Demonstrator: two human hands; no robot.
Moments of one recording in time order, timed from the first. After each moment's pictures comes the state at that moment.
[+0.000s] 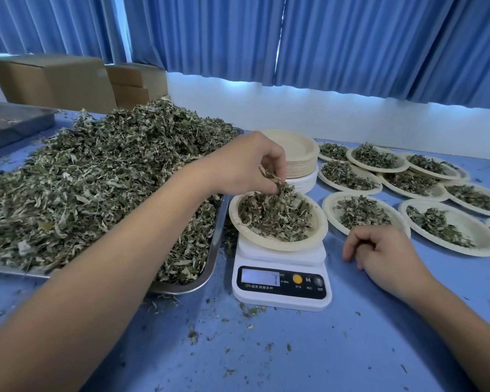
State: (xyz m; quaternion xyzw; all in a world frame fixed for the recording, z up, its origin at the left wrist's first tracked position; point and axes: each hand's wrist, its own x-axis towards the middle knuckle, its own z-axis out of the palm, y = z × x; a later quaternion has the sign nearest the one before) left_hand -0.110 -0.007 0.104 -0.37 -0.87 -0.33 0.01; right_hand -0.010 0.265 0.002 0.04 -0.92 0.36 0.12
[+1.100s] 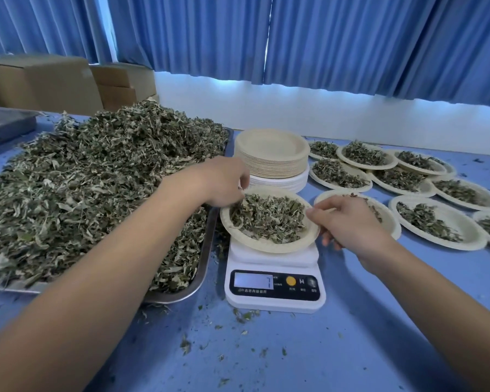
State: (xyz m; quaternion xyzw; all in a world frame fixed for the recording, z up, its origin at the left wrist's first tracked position) left_hand -0.129 -0.011 0.088 -0.25 -0.96 -0.11 -0.04; right_hand -0.053 0.229 0.026 -0.11 -0.86 0.49 0.07
